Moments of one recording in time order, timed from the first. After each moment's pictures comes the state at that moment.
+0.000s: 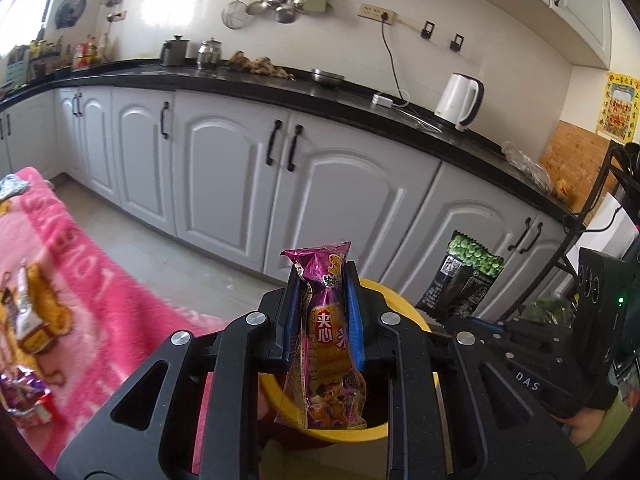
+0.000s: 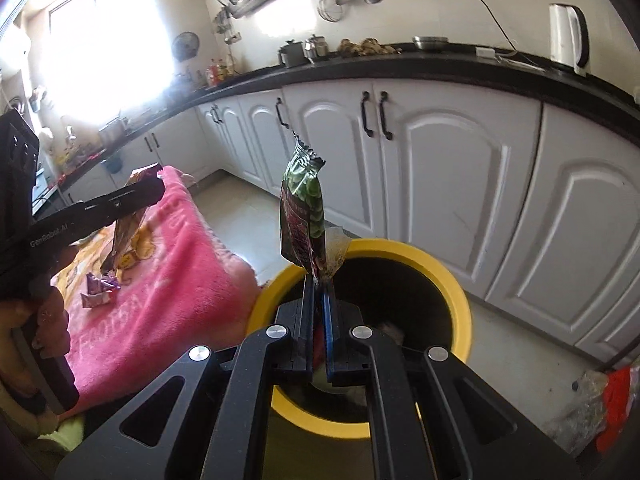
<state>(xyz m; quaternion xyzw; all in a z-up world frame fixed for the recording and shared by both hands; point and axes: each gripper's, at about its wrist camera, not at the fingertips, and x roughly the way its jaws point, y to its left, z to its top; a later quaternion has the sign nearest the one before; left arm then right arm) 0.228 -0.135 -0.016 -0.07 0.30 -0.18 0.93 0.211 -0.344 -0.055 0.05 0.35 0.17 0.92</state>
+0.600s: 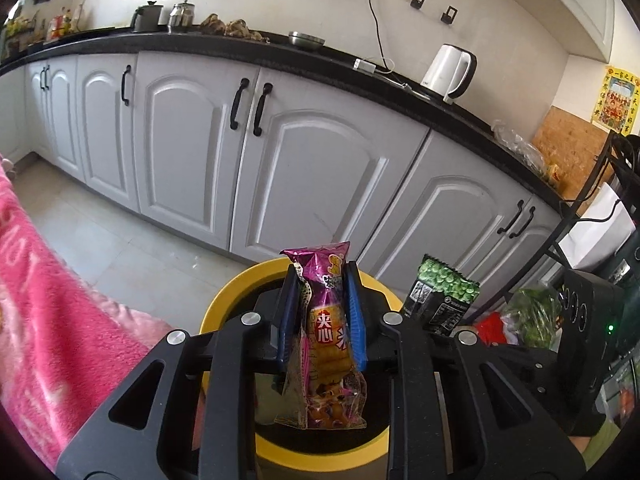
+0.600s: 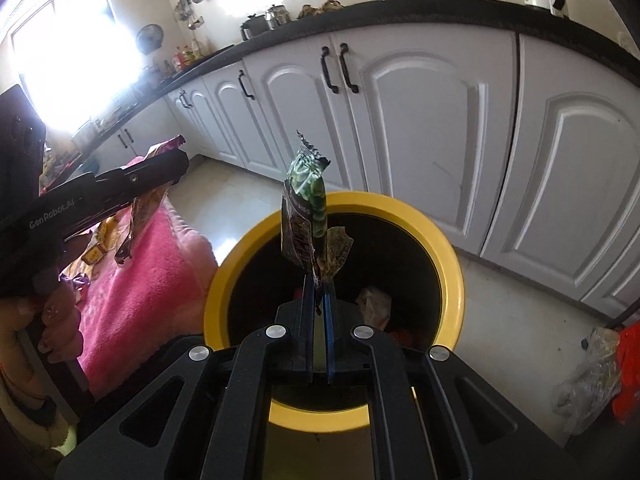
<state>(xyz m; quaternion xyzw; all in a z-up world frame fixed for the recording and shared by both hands) 0.275 -0.177 -0.063 -0.08 0.34 -0.22 0.91 0.236 -0.365 -0.104 0.08 0.41 0.14 0.90</state>
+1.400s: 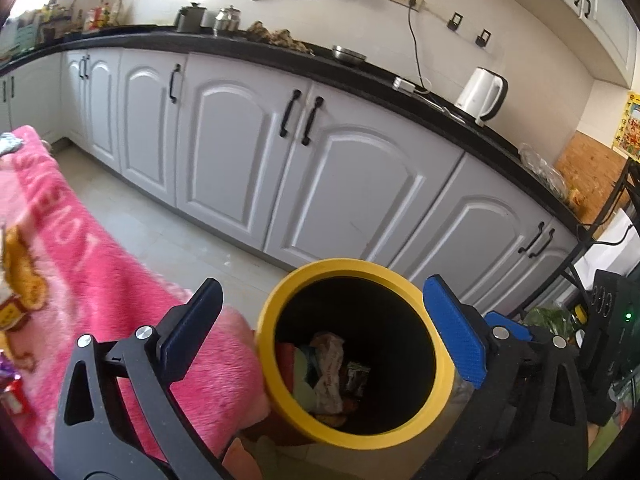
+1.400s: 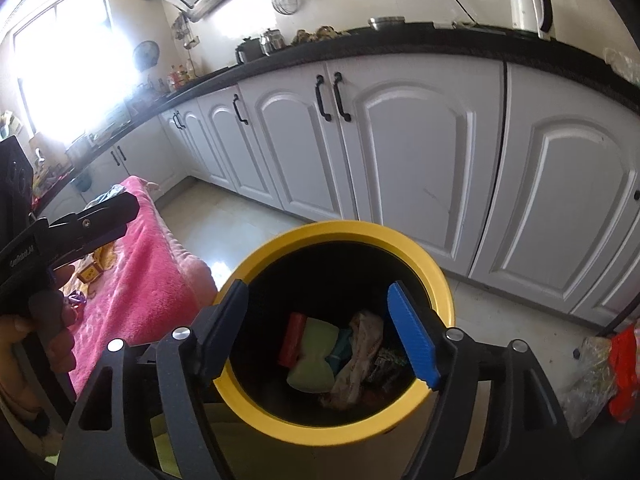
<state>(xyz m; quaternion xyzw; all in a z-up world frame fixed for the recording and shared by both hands) 0.252 -0.119 -0.050 -0.10 0.33 -0.16 0.92 0.223 -0.352 -0.081 0.07 0.35 0.13 0.92</state>
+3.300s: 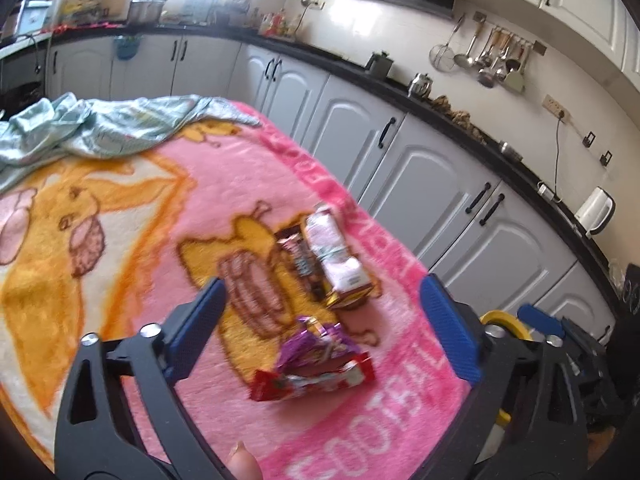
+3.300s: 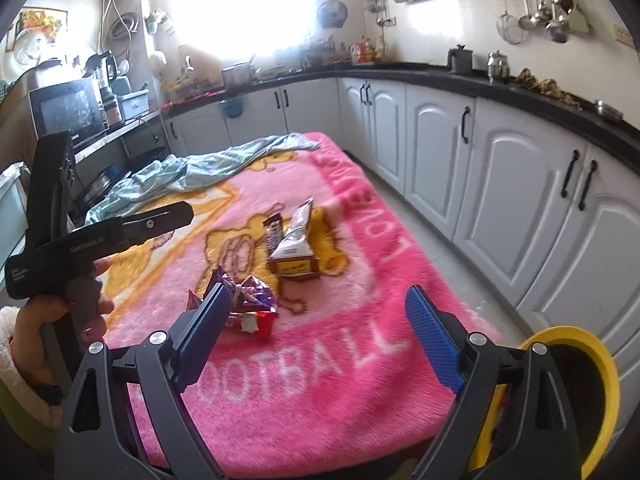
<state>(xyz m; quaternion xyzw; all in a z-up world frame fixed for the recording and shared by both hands) 0.130 0.170 -0.046 -0.21 0.30 0.07 0.93 0.211 -0.053 -0.041 -0.06 0.32 0.38 0.86</state>
